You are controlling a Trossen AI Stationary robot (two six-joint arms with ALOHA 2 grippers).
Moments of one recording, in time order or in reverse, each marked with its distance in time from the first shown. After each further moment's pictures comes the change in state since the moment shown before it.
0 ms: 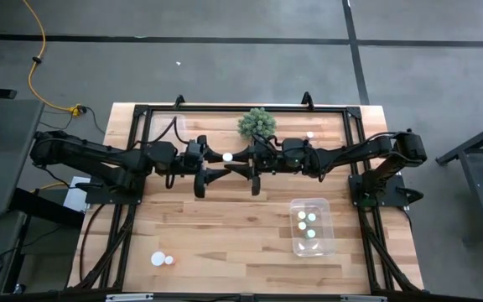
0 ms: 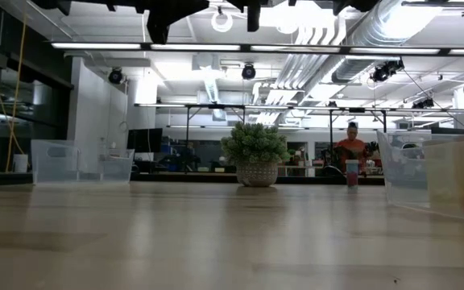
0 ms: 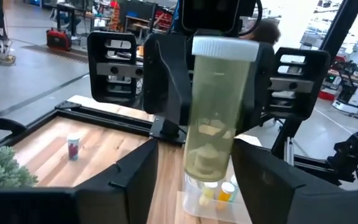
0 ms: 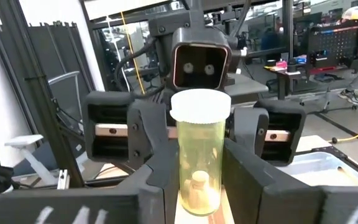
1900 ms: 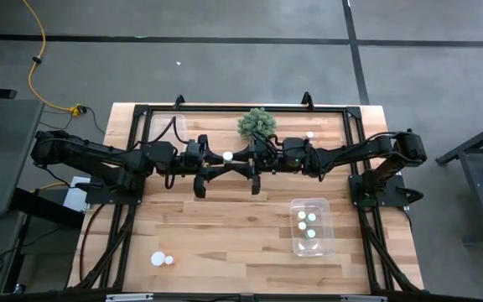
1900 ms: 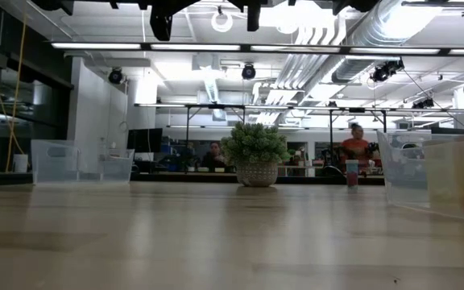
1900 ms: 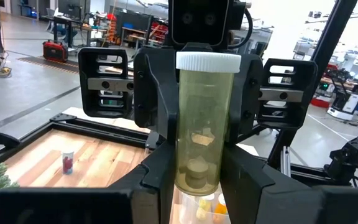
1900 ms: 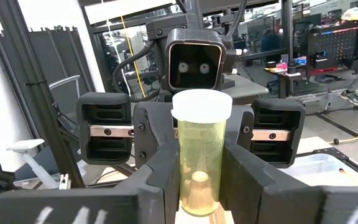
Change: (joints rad) left arm 0.000 0.016 0.000 0.067 0.007 0.008; right arm -0.005 0.000 0.000 0.012 0.000 0.010
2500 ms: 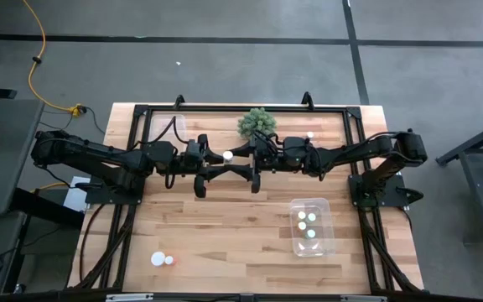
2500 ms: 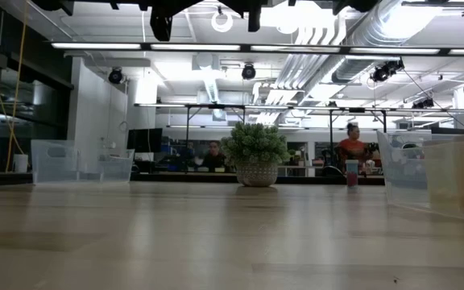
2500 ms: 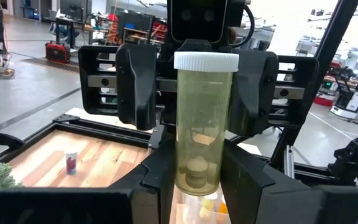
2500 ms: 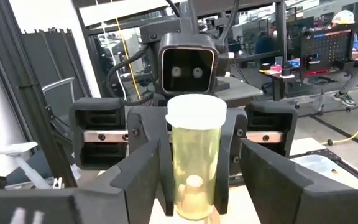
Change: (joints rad) left arm 0.000 0.000 0.000 -0.002 -0.004 0.015; right arm -0.006 -0.004 0.000 0.001 0.018 0.000
